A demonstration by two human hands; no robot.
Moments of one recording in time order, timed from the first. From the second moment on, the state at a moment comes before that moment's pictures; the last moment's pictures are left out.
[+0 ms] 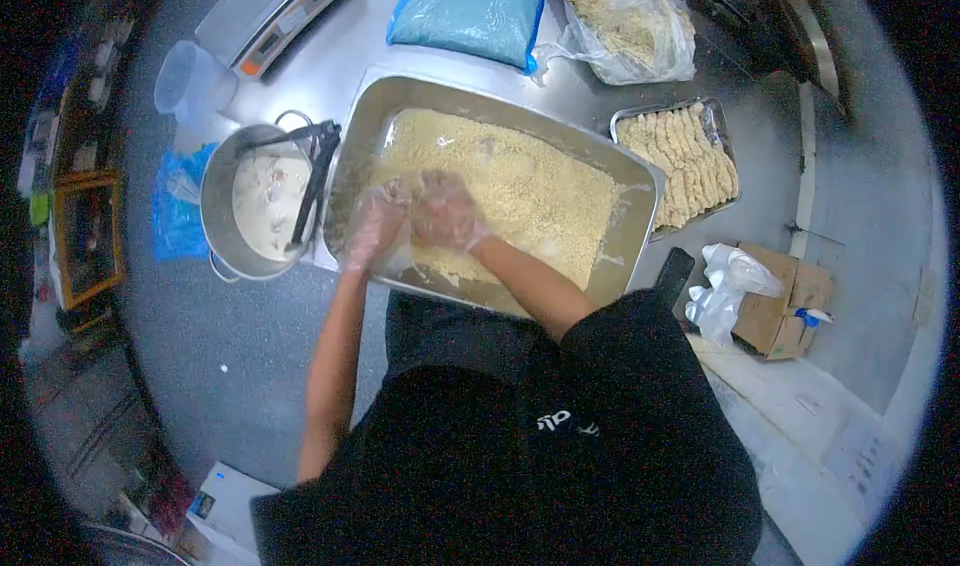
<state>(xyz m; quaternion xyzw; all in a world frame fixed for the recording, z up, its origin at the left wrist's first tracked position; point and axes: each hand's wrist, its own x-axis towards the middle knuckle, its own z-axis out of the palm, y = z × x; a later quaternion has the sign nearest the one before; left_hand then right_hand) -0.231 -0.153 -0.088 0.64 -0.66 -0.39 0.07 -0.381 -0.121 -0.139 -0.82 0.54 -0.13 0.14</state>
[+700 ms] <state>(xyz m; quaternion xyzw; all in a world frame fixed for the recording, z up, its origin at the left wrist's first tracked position) -0.287 -0.168 -0.116 0.36 -0.91 -0.18 0.03 -0.429 -0.112 -0.120 -0.64 0.67 -0.37 -0.02</state>
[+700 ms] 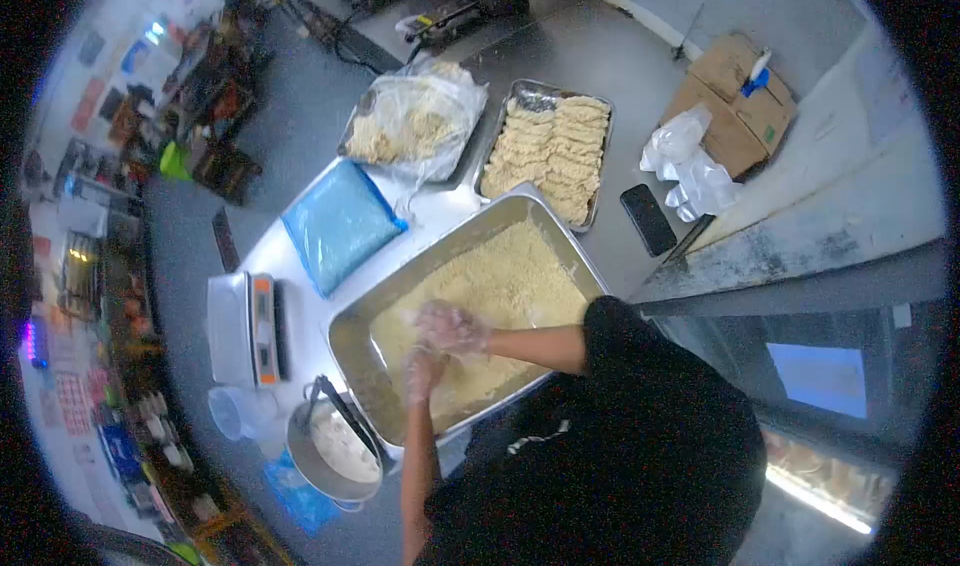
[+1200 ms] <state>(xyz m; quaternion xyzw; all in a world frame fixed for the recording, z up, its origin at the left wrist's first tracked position) -0.290 -0.152 -0.050 0.36 -0.88 -0.29 -0.10 -0.509 -0.009 -0.042 -0.30 0.69 -0.59 0.29</state>
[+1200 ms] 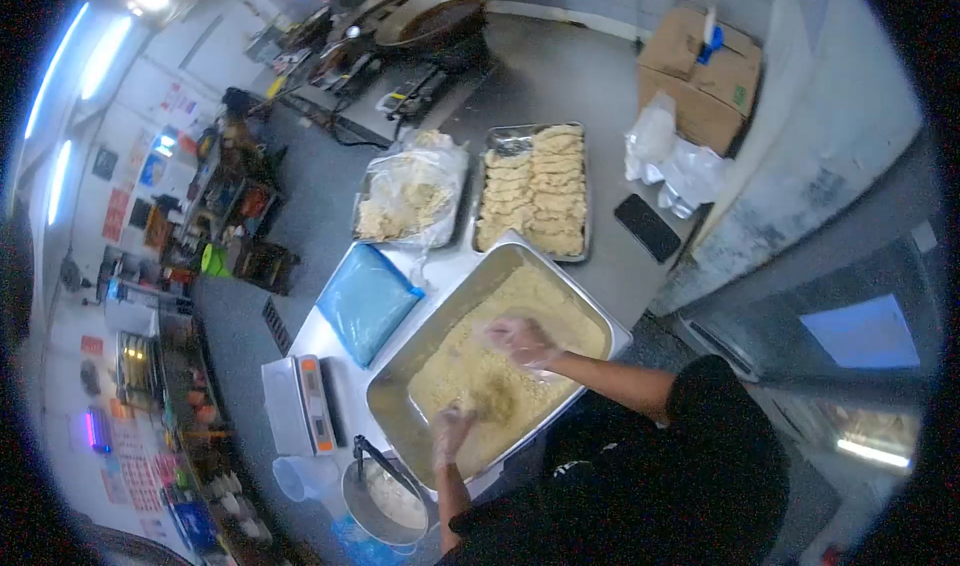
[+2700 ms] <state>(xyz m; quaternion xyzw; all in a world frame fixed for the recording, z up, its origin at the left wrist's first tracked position) -0.284 -0.139 -0.034 0.48 -0.85 -0.19 -0.14 -0.895 -0.139 -0.087 -0.40 0.91 -0.10 0.10</state>
